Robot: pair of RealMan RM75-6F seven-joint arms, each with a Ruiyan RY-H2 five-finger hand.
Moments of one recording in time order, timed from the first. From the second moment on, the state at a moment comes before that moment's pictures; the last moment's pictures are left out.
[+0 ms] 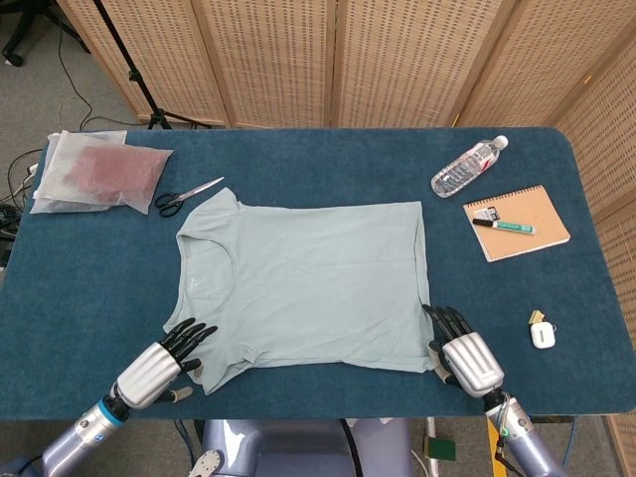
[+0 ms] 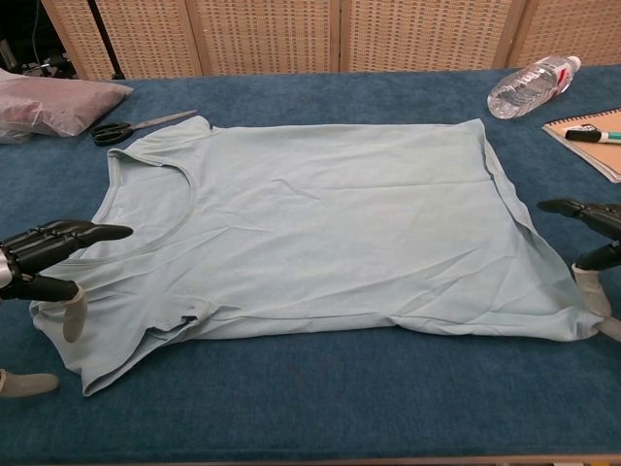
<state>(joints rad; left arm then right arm) -0.31 -1.67 0.21 -0.86 1.97 1.57 -0.33 0.27 -1.54 -0.09 -1.20 -1.71 1.36 0.05</state>
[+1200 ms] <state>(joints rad) -0.36 -1.67 0.23 -0.91 1.89 1.47 -0.37 0.28 -1.53 -0.08 -1.20 -1.69 1.36 0.07</state>
